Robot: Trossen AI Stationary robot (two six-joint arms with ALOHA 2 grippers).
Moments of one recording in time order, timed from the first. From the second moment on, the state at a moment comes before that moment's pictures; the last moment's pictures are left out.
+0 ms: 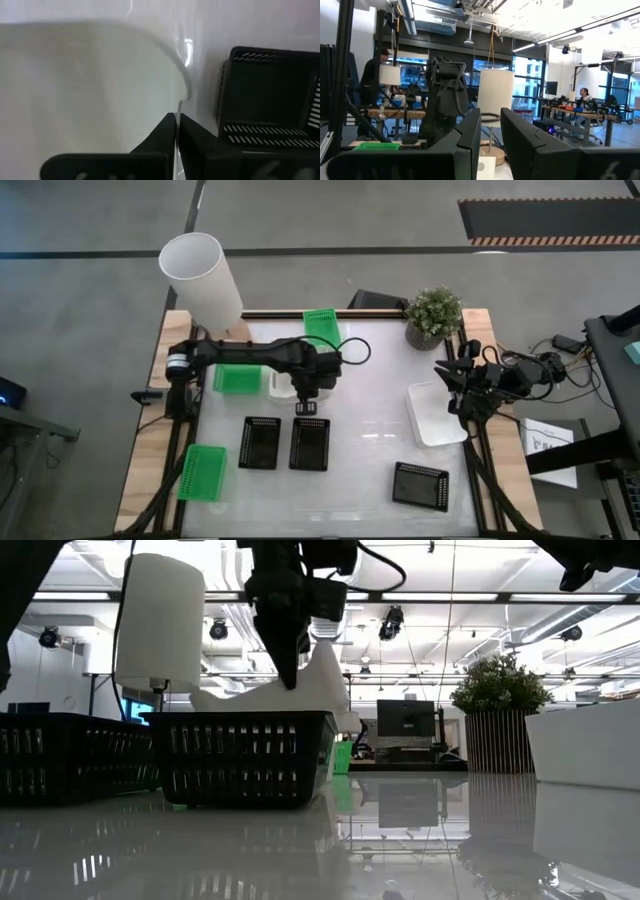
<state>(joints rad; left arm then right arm) 0.08 1.92 1.74 -1.16 0.03 0.07 0.43 0.03 0.23 0.21 0.60 -0.37</state>
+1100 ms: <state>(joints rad) -0.01 1.63 1.32 -0.94 -0.17 -0.01 0.43 0.03 0.23 0.11 0.60 -0.27</state>
